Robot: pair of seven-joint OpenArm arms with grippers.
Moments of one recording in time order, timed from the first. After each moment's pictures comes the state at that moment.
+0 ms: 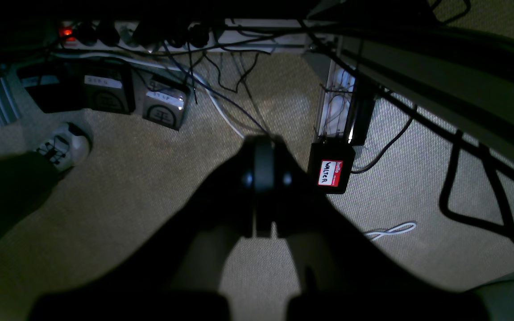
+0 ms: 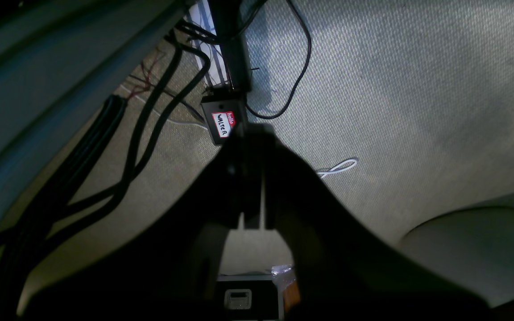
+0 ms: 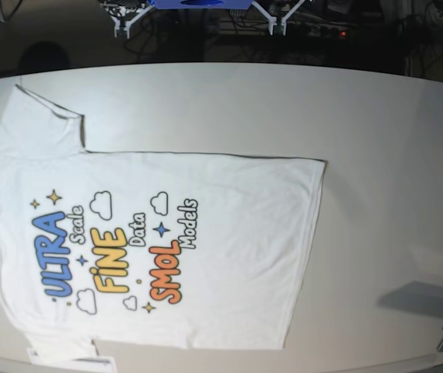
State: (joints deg) left arm 12.1 -0.8 -7.5 12.1 5.6 -0.2 -7.7; right arm -6.5 -1.4 11.6 5.4 -2.3 1.1 -1.0
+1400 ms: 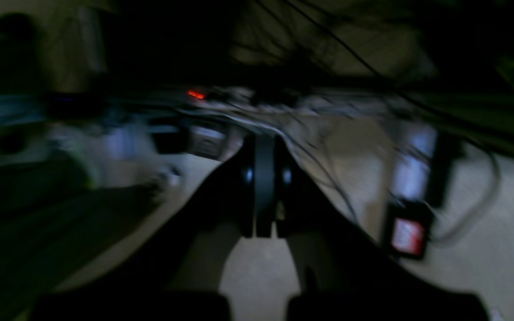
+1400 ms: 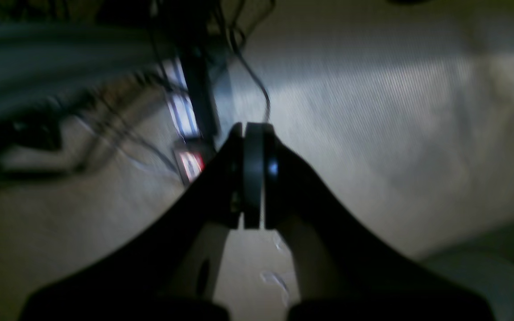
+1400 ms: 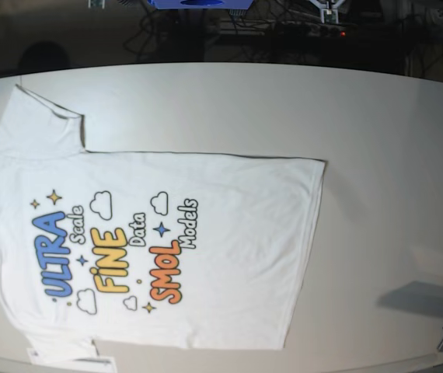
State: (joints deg) left arm 37.4 -5.1 -16.2 54.0 5.6 -0.2 -8.2; right arm -40.6 -2.8 11.7 56.6 -2.4 1.5 -2.7
